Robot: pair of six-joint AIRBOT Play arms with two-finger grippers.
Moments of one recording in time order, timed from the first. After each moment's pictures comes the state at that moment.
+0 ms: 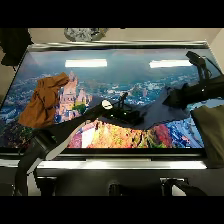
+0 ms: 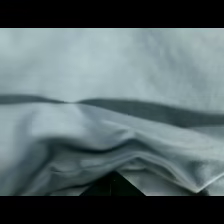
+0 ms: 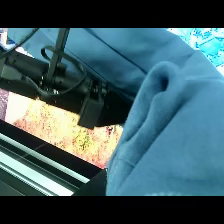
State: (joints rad) left arm -0.68 -2.05 1.68 0.38 -0.87 -1.36; right arm -0.14 -1.19 1.46 -1.03 1.59 1.27
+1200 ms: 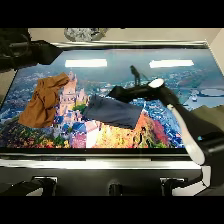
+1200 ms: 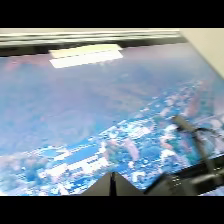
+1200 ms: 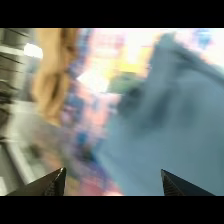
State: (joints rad) left arm -0.19 -1.19 1.68 1.09 -1.01 -1.40; right arm 0.19 -1.71 1.46 -0.50 1.05 1.13
